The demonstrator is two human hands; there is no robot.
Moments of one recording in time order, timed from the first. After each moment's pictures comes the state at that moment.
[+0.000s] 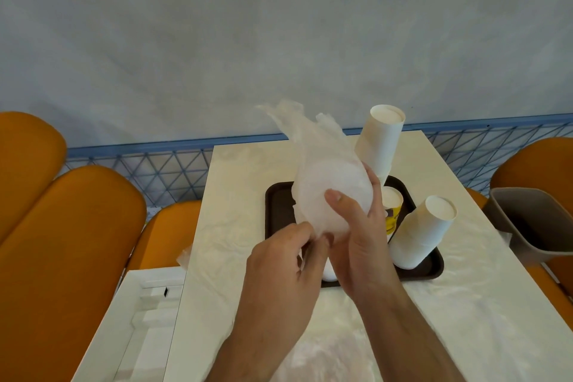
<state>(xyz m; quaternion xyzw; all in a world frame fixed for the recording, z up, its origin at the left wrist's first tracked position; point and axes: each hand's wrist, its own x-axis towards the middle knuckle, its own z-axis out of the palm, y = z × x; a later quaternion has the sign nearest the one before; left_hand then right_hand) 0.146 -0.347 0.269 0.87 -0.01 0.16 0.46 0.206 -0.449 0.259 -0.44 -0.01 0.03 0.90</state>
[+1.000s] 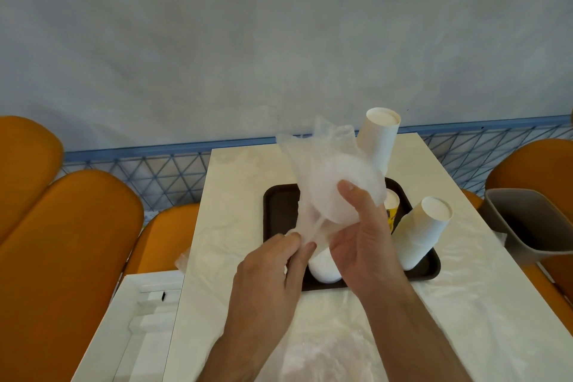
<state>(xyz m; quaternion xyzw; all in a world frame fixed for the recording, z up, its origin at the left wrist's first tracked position) 0.148 -0.330 0.237 0.91 -0.02 0.16 0.39 0.209 -0.455 0.265 -0.37 0.03 0.06 0.93</state>
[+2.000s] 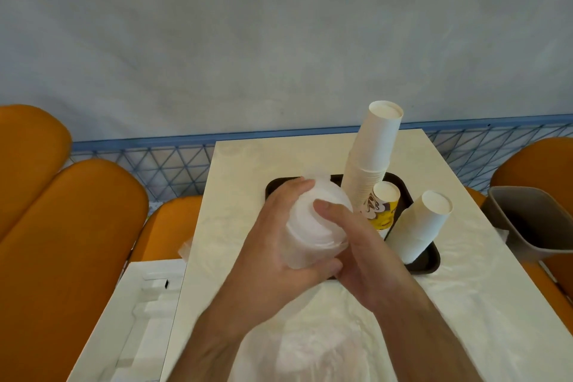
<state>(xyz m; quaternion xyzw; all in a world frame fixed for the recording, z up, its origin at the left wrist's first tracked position) 0.145 -0.328 0.268 0.86 -0.10 0.09 0.50 0.186 -0.473 0.263 -0.49 0.03 0.26 0.83</state>
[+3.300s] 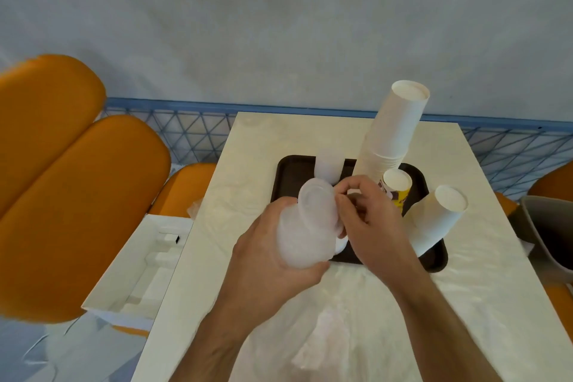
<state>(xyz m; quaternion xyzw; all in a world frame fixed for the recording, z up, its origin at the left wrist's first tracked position) 0.123 -0.360 0.215 0.89 0.08 0.09 0.43 0.210 -0.513 0.226 -0.80 -0.14 0.03 0.58</state>
